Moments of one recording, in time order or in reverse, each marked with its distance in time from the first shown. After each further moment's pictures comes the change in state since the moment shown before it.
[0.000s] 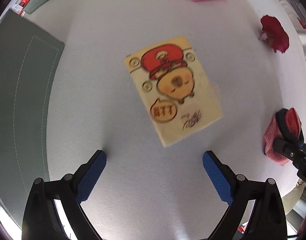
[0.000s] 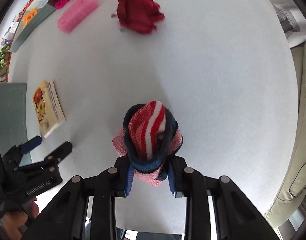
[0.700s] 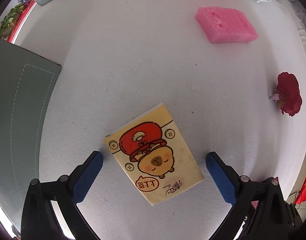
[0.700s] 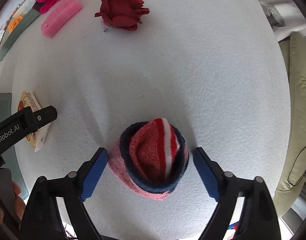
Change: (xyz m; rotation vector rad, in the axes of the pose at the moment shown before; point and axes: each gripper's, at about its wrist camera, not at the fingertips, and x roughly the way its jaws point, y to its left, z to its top) left arm -0.006 -0.007 0.051 -0.204 -0.044 -0.024; right arm 0.016 0.052 0.001 0.055 -0.037 -0.101
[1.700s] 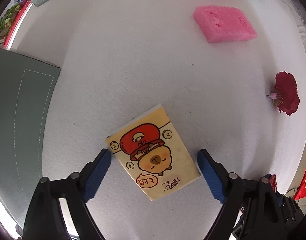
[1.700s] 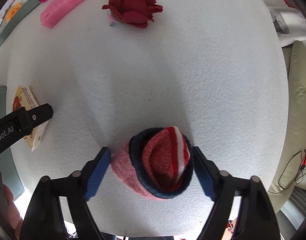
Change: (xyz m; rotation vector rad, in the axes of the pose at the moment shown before) left arm 0.007 -0.014 -0.006 0.029 0.051 -0.004; right arm -0.006 -0.031 0.033 -0.048 0.046 -0.052
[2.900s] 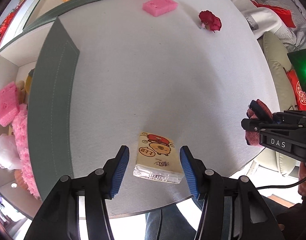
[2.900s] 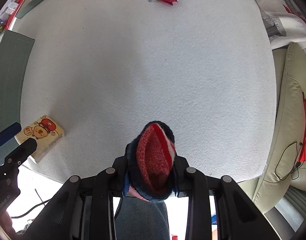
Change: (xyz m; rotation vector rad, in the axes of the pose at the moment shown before) left arm -0.062 0.107 -0.124 0.421 -0.094 -0.126; right arm -0.042 0.007 -0.061 -0.064 0.002 -0.013
